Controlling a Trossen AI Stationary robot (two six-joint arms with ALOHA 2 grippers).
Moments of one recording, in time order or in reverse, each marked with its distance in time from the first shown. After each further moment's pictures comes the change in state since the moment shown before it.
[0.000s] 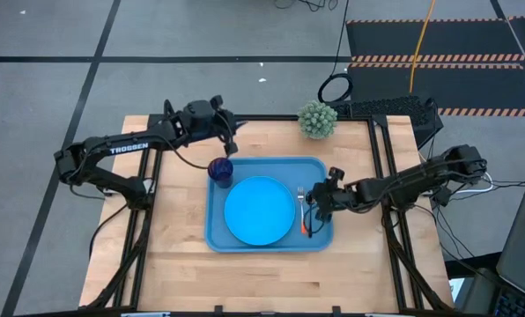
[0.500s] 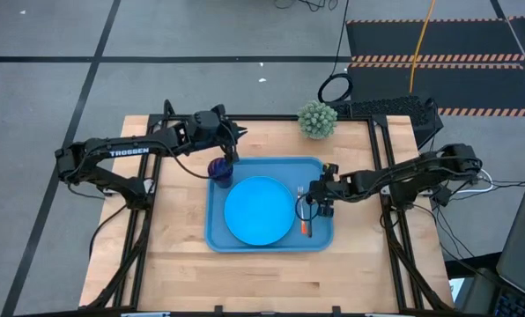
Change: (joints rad) left arm -0.105 0.000 0.000 -0.101 -0.117 -0.028; right arm -0.128 0.057 0.000 0.016 -0.127 -0.277
